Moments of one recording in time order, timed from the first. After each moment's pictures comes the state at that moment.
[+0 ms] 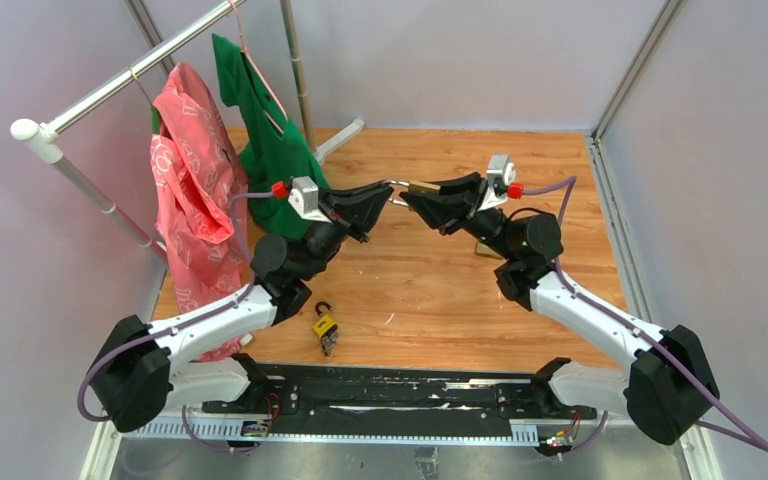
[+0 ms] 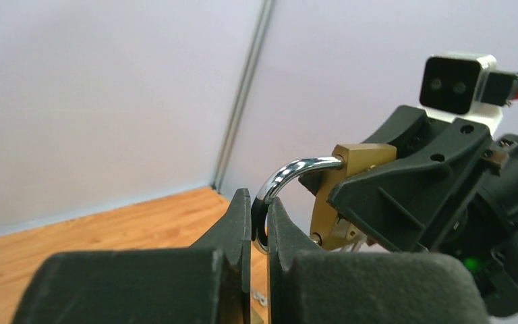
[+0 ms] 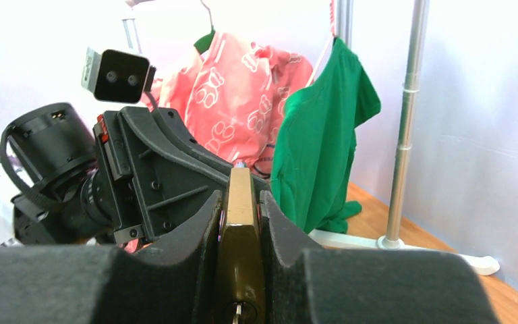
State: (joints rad) left arm -0.78 1.13 0.61 1.05 0.09 -0.37; right arm 0.62 1.17 0.72 0.99 -0.49 0.33
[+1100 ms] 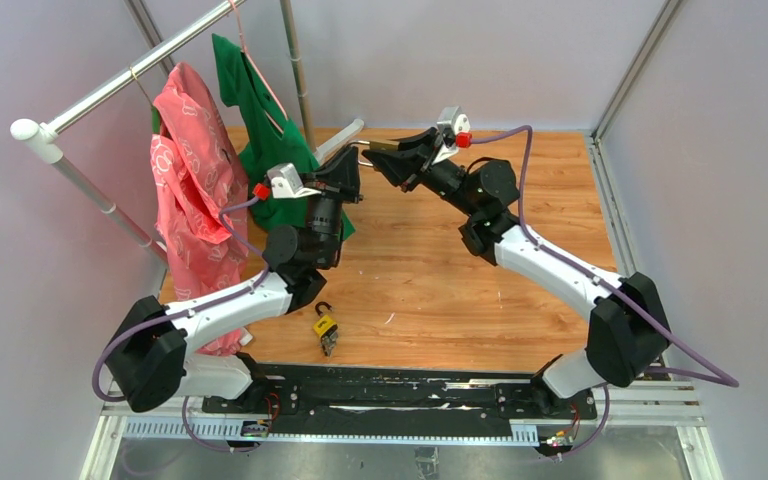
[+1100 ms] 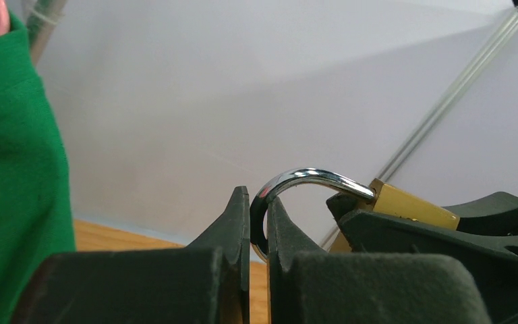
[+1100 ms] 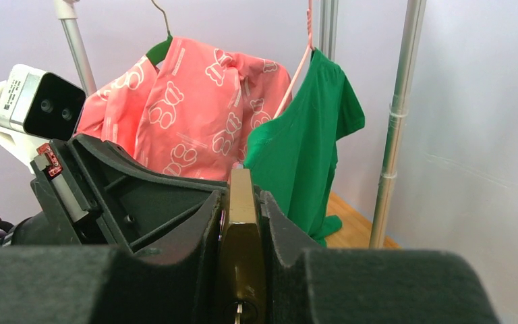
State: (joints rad) left arm -0.82 1.27 0.73 1.16 -0.53 -0.32; right arm 0.66 1.49 1.12 0.86 -0.43 0.25
